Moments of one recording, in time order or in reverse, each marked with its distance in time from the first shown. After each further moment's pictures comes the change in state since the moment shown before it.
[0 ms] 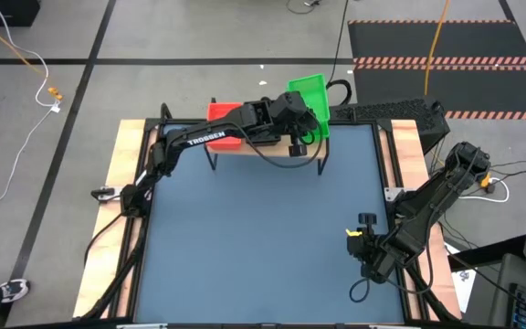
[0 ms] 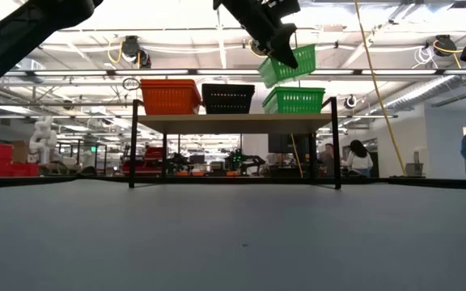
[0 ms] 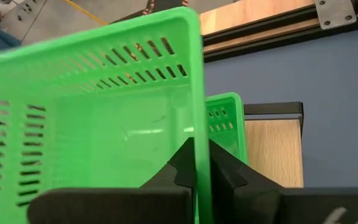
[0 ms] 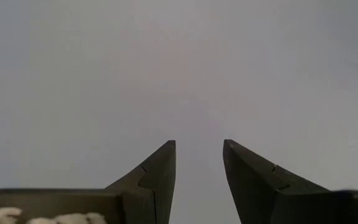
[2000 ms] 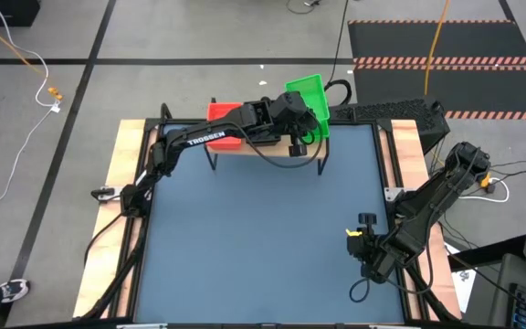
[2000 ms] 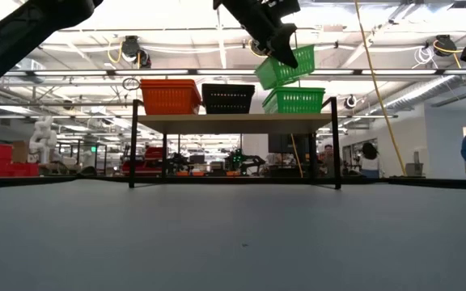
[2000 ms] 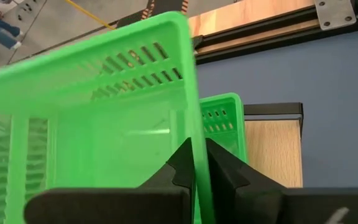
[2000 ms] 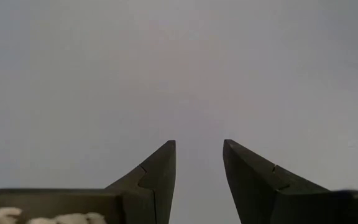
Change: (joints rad) left arm 0.000 0.000 0.000 0.000 0.000 -0.004; right arm 0.000 0.000 0.000 0.000 -0.001 0.000
